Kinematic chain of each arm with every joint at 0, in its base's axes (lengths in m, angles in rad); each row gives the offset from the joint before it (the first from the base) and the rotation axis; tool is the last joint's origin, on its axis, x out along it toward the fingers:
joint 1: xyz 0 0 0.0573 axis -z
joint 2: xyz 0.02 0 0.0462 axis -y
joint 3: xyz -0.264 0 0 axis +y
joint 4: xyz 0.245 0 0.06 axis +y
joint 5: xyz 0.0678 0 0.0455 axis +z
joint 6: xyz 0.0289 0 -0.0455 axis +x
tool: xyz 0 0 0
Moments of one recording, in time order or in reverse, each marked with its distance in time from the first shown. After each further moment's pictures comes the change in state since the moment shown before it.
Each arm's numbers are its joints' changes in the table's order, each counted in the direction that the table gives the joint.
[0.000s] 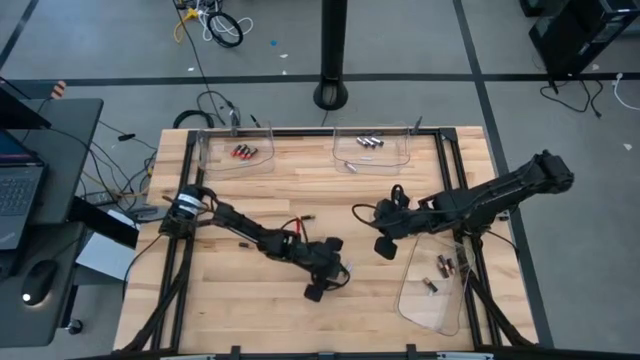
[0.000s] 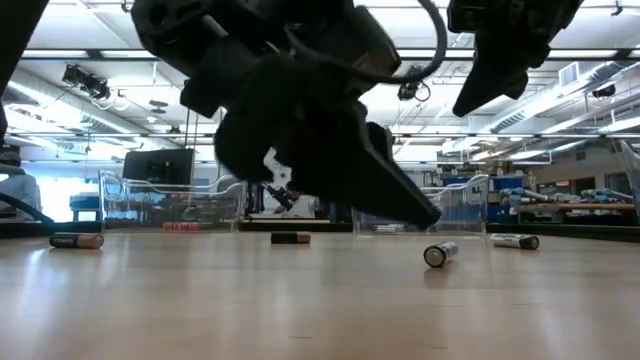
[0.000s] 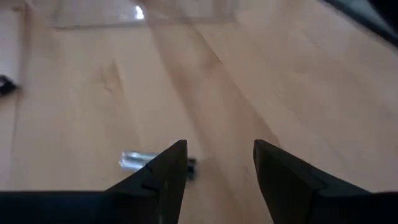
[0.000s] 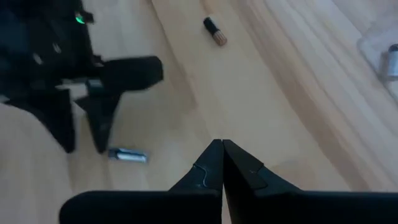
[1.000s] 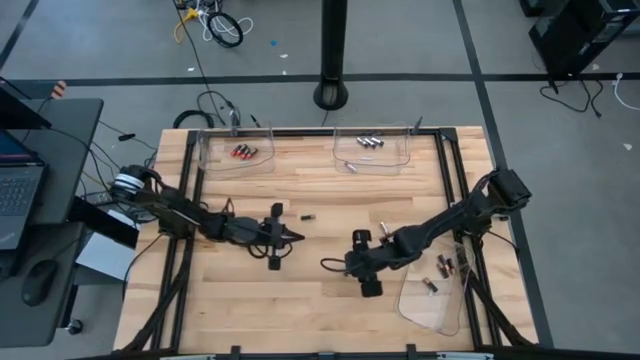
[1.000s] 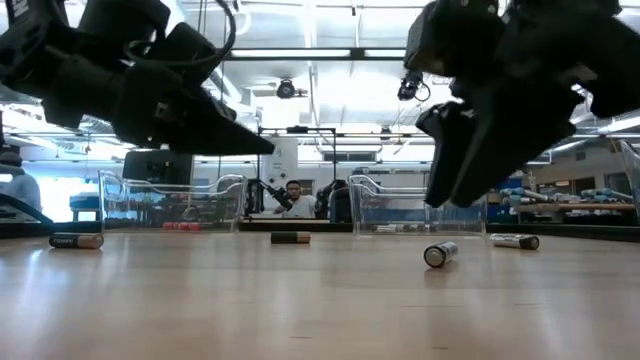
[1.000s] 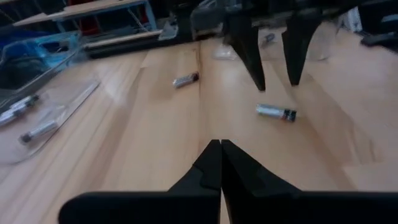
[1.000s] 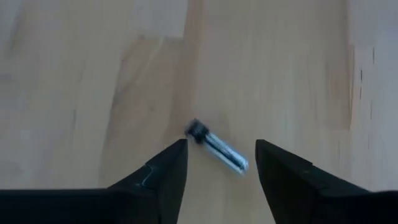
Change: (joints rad) left arm -0.014 0.491 0.754 -0.585 0.340 -0.055; right arm -0.108 -0.466 -0.091 -0.306 0.180 -0.365
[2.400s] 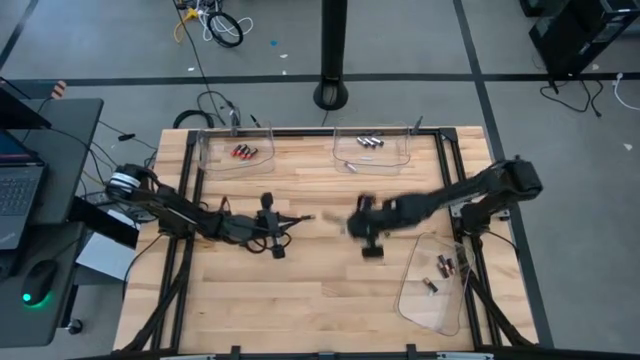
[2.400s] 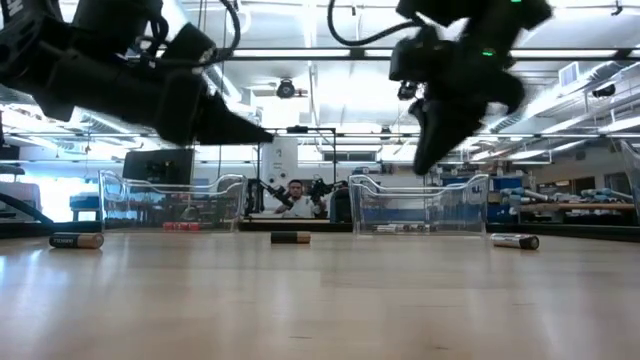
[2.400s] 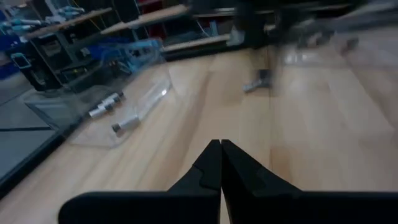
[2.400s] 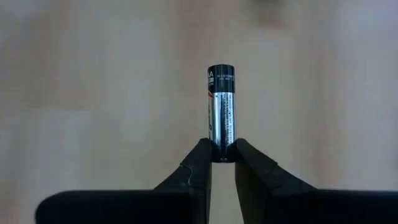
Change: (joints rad) left arm -0.003 0.037 0.029 -0.040 0.265 0.033; right arm 0.250 0.141 -0.004 0.210 -0.007 -0.221
